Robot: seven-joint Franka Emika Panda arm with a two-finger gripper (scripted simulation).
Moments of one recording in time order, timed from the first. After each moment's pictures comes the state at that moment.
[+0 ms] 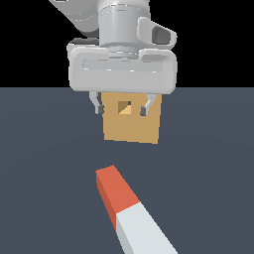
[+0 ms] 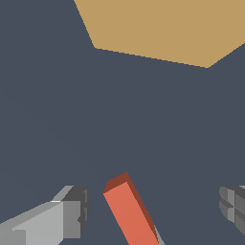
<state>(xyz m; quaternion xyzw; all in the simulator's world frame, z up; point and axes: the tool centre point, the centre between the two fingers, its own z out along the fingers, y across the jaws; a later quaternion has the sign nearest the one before) -0.010 -0.033 0.148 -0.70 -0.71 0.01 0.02</state>
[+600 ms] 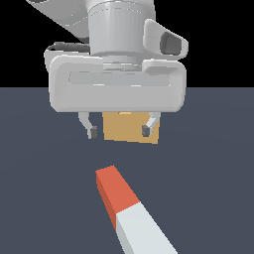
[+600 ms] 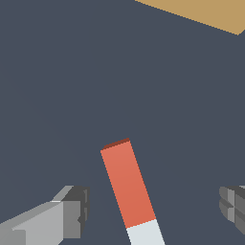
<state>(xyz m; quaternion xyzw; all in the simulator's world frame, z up) -0.011 -0.093 0.122 -0.65 -0.76 0.01 0.01</state>
